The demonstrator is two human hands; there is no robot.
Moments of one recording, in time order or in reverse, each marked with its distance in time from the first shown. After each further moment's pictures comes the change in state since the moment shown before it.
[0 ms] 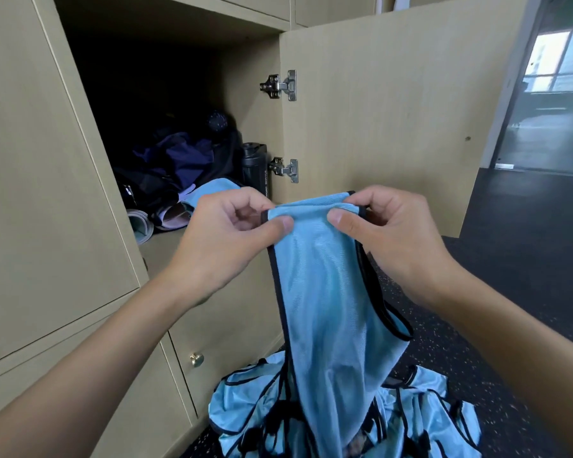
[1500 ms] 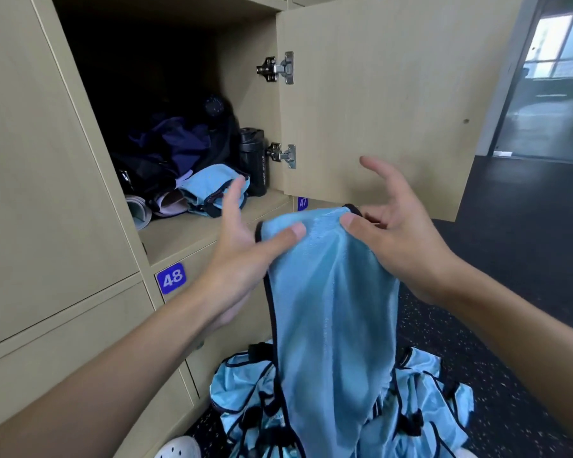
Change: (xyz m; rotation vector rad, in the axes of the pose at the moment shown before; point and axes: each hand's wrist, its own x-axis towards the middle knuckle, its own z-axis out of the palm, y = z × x) left_hand -0.025 -0.021 0.031 -0.391 0.040 -0.311; right_hand -0.017 0.014 -0.013 -0.045 -0.130 0.066
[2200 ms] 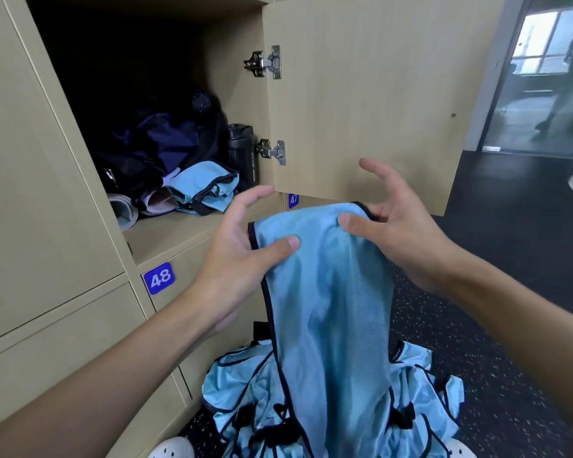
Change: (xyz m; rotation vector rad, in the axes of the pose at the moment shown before) left_hand -0.004 -0.008 0.006 0.030 -0.077 0.025; right_hand 0.003 0.005 -0.015 0.080 -0.026 0.124
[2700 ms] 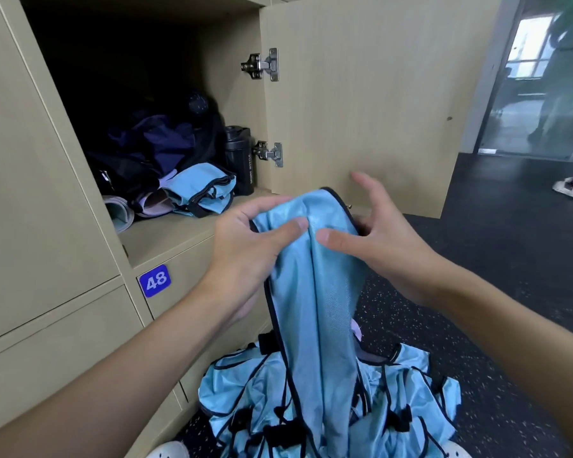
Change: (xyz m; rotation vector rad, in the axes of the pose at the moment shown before) left_hand 0.011 0.011 0.025 0.008 0.215 0.000; right_hand -0.002 0.006 0.010 0.030 -0.037 0.062
